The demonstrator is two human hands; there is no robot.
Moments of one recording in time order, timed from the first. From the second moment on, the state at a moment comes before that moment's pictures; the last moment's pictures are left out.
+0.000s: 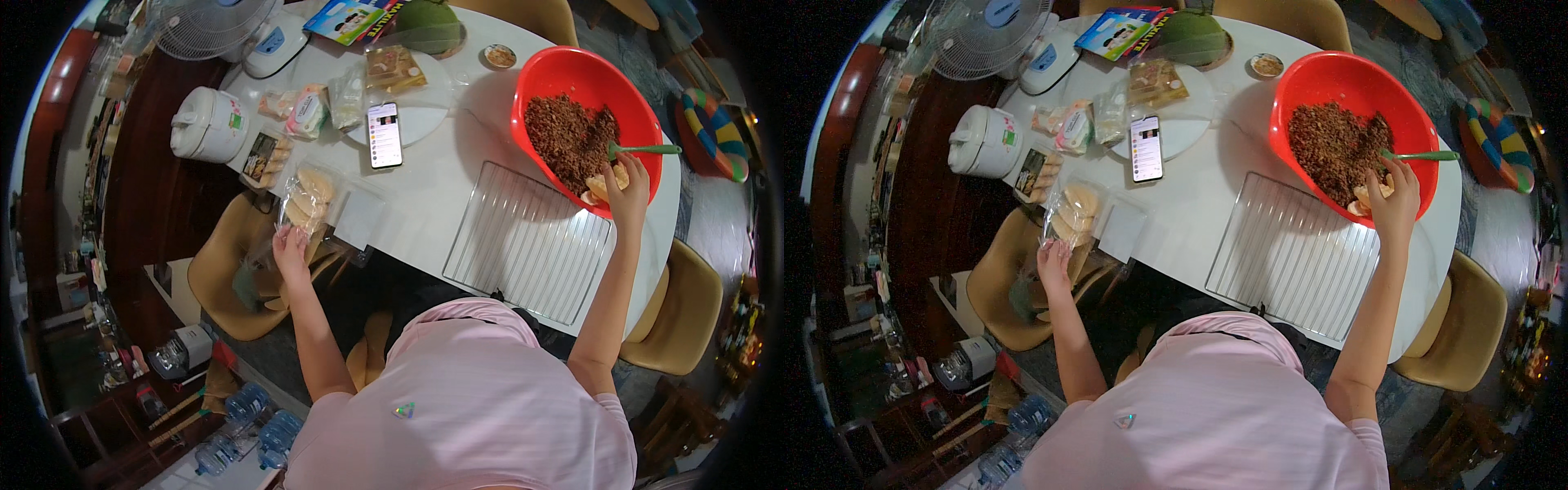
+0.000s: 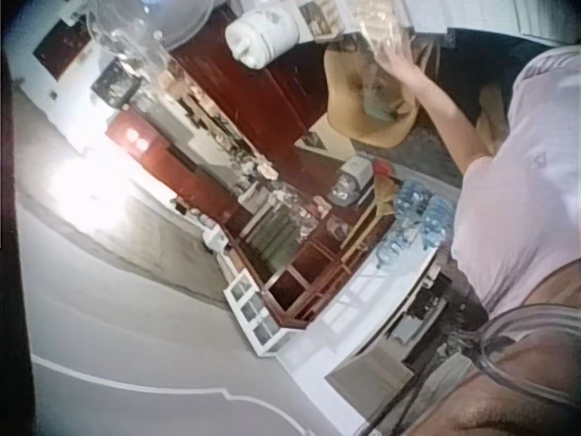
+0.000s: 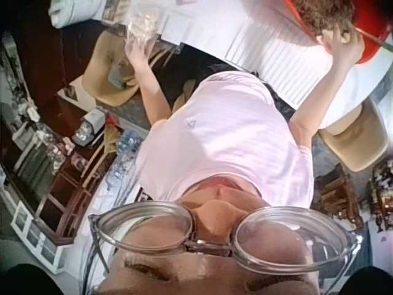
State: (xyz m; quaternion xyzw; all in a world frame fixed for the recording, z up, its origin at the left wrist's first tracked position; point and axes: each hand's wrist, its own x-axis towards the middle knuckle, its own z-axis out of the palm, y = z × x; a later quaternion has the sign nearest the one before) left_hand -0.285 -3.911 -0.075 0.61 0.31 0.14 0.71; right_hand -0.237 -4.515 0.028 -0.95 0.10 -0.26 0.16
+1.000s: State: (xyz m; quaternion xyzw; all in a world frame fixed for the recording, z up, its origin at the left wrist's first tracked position) left_hand -0.072 -3.924 -0.056 0.95 -0.13 -0.23 -0.15; right_hand -0.398 -4.541 -0.054 -0.86 0.41 -0.25 0.19
